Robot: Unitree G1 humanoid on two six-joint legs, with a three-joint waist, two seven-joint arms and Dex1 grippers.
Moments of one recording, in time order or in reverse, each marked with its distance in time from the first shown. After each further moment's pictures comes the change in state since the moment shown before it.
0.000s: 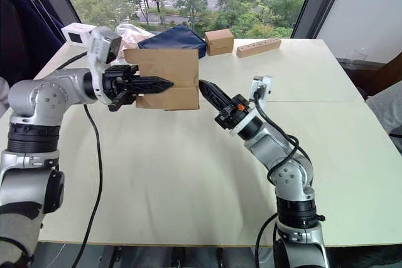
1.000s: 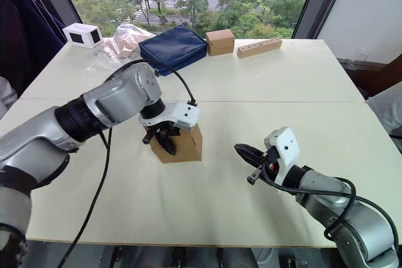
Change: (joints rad) left arm -0.344 -0.038 -0.911 -0.036 0.625 -0.062 -0.317; right arm 0.465 -0.383 -0.020 -0.346 -0.326 0.069 0.027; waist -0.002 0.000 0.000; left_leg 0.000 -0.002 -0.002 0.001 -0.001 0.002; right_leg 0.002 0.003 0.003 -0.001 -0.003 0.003
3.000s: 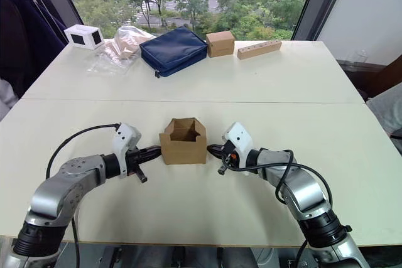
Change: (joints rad) left arm 1.165 -0.106 0.954 -0.471 -0.333 -0.100 0.877; right arm -0.354 0.119 0.370 0.399 -0.366 -0.055 0.238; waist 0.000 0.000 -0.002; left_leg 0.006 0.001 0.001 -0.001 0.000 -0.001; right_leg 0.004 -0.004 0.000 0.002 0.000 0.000
